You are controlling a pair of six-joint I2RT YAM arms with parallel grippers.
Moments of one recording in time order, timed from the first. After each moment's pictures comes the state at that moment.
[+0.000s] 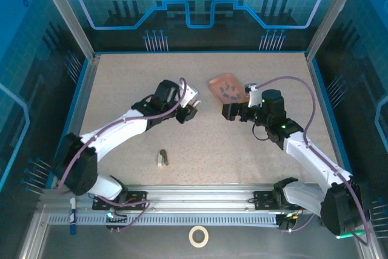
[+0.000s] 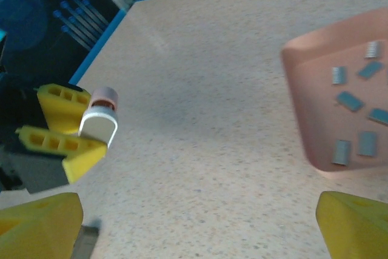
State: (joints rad) left arm -0.56 1.43 0.98 -0.23 0.20 0.13; right arm 0.34 1.09 0.72 -0.10 -0.40 0.36
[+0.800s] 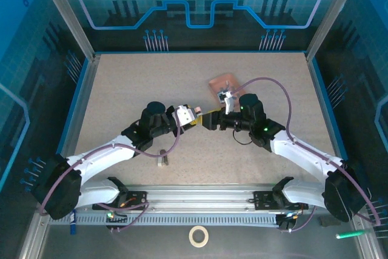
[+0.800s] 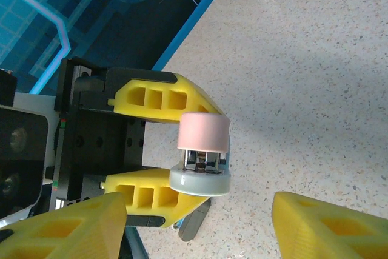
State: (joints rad) left arm -0.62 1.21 0.63 0.23 0.26 0.49; right arm 0.60 1.19 0.73 0.06 -0.49 0.53
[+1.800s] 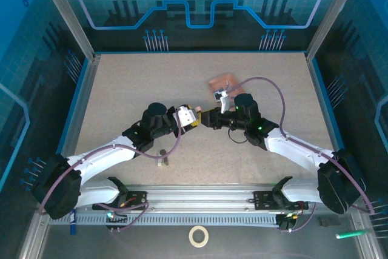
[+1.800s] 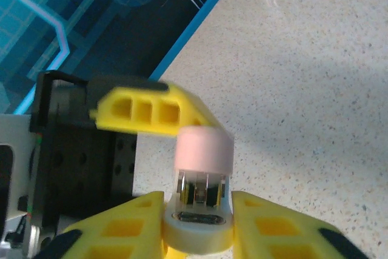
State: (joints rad) left arm -0.64 1.21 0.63 0.24 0.23 0.49; right arm 0.62 1.26 0.73 0.16 -0.47 0.53
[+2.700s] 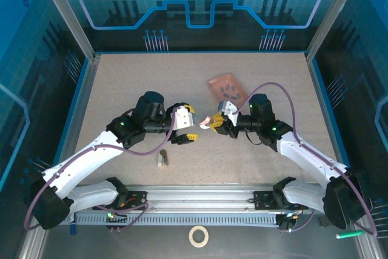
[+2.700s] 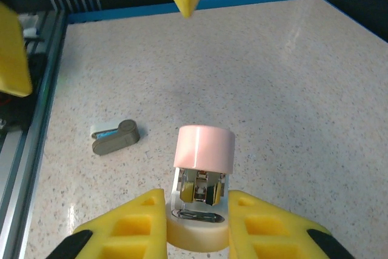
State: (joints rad) left arm -0.65 1.10 0.93 -0.41 0.47 0.63; right arm 0.48 1.13 0.70 -0.10 -0.72 -0.43
